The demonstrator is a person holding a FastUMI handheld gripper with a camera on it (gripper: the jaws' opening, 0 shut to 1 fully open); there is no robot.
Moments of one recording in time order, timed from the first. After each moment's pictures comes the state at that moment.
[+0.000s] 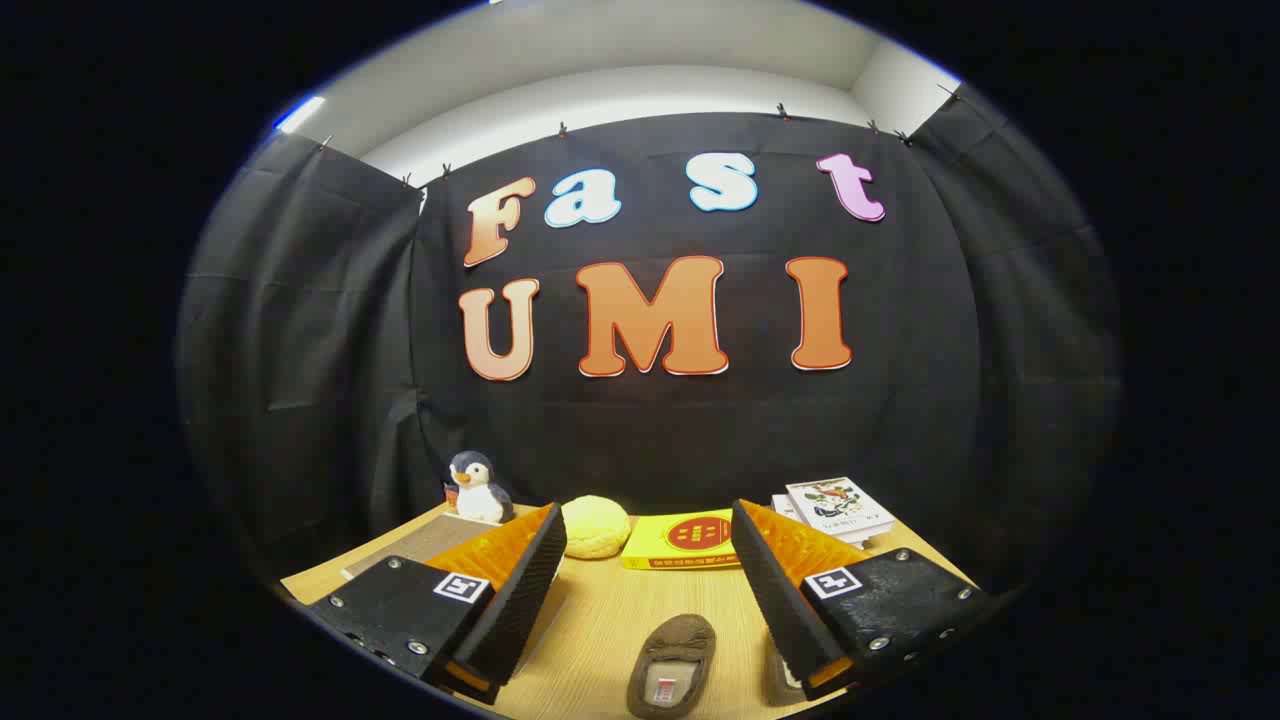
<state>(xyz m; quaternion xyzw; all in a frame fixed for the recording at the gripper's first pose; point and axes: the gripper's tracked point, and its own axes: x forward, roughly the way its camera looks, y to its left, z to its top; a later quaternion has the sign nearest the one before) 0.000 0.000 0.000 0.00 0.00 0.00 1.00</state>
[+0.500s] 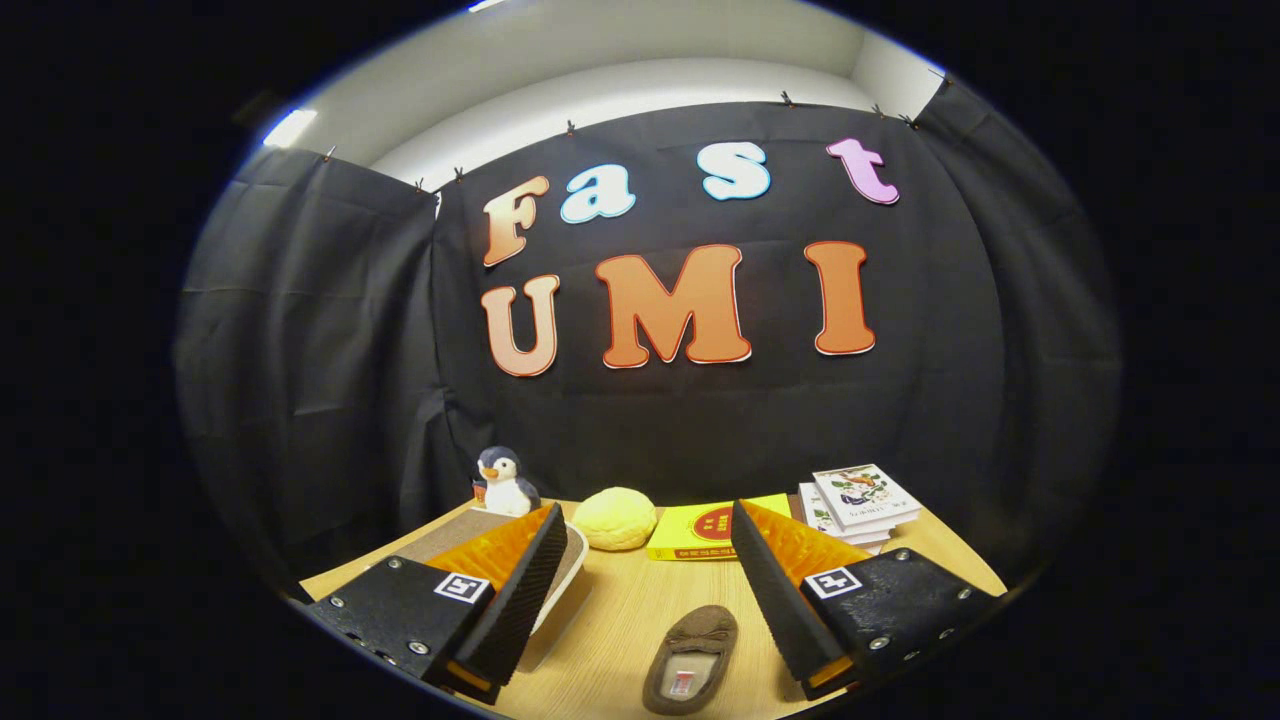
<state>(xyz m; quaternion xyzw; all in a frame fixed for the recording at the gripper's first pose) -0.004 0.005 -0.009 0.02 0.01 0.03 1.00</state>
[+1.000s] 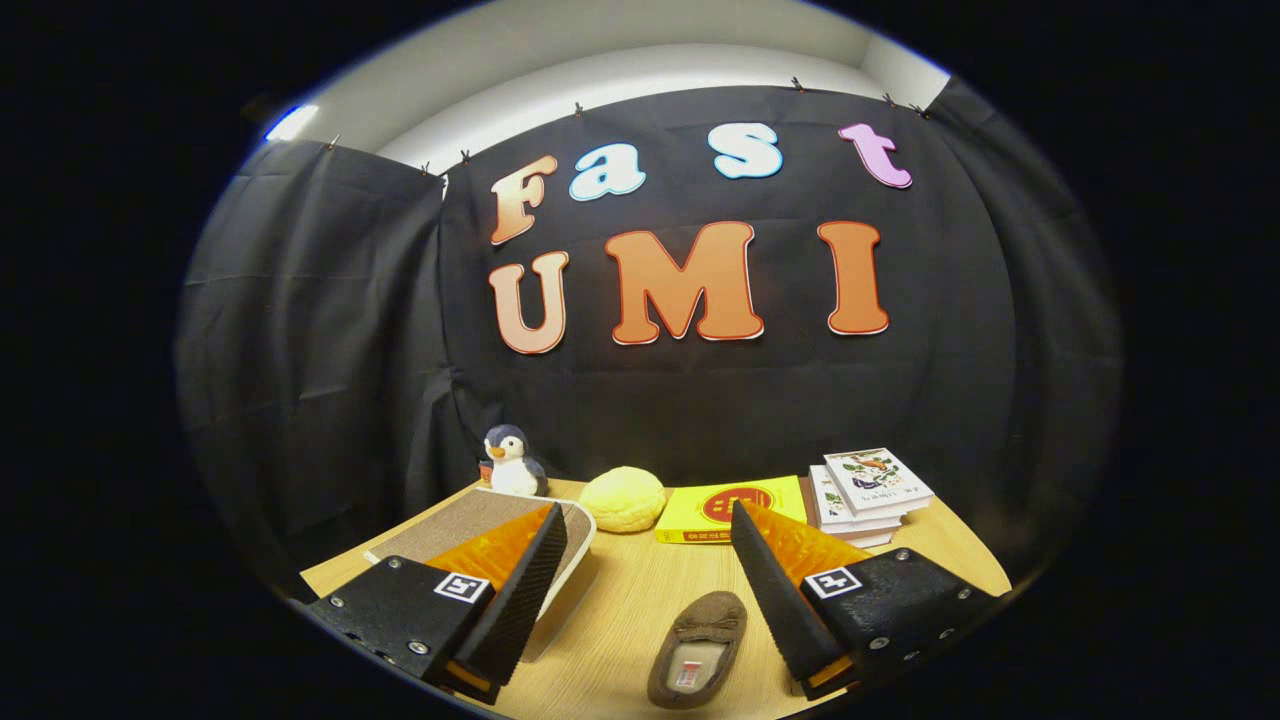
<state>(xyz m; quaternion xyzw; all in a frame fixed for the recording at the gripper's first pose) 0.002 0.016 -0.036 0.02 0.04 0.05 1.00</state>
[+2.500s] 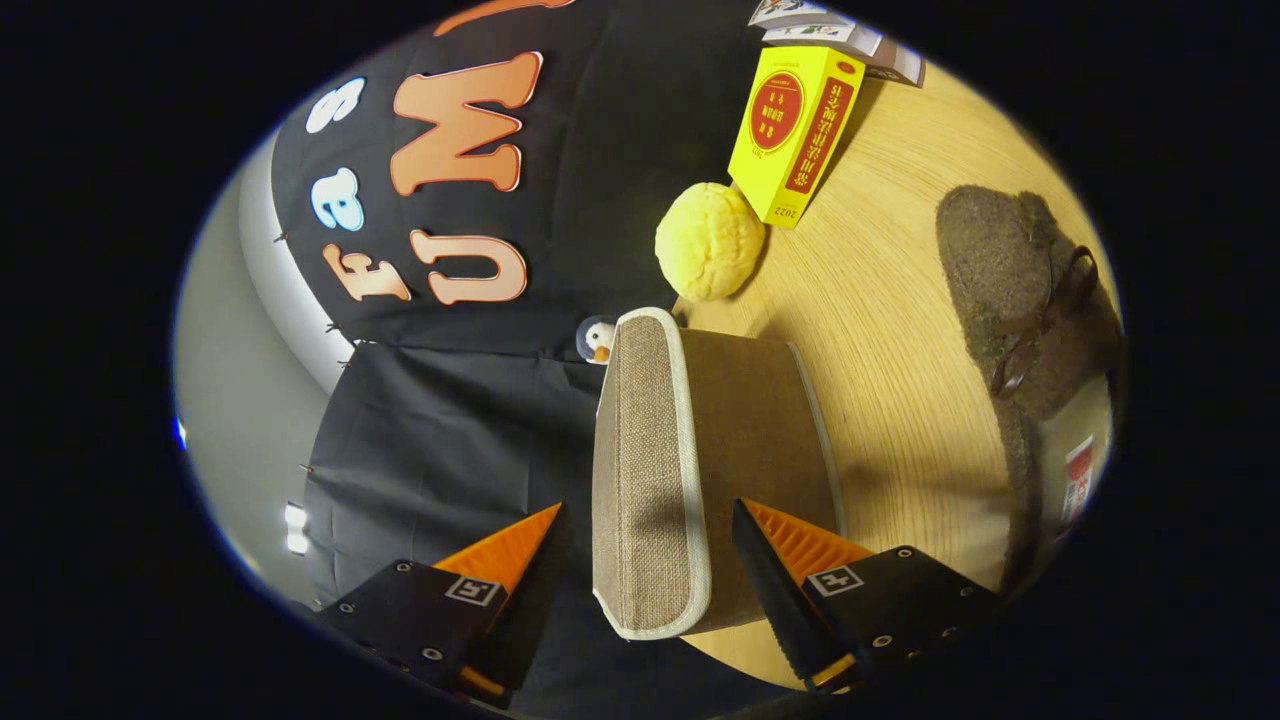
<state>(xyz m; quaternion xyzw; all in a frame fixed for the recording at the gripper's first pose) 0.058 0.145 -0.199 0.54 0.35 0.23 0.73</state>
